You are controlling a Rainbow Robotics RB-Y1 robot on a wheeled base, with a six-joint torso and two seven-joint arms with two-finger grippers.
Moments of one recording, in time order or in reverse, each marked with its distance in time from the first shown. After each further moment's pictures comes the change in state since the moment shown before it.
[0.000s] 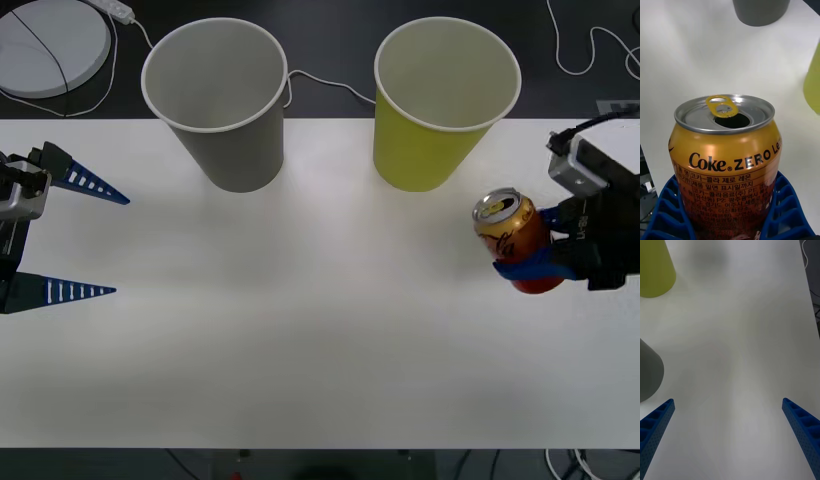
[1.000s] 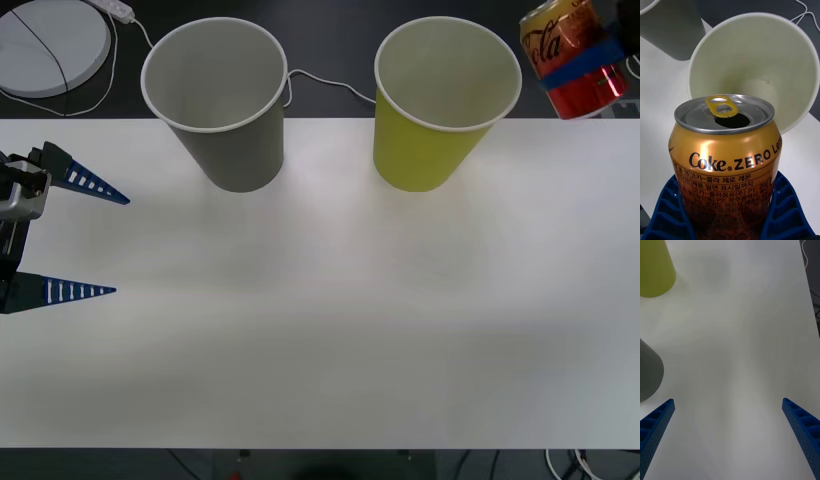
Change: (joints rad) right arm -0.846 -0.220 0.428 0.651 -0.079 -0.086 -0.216; left arm 0.000 0.000 0.000 0.000 0.000 0.000 0.000
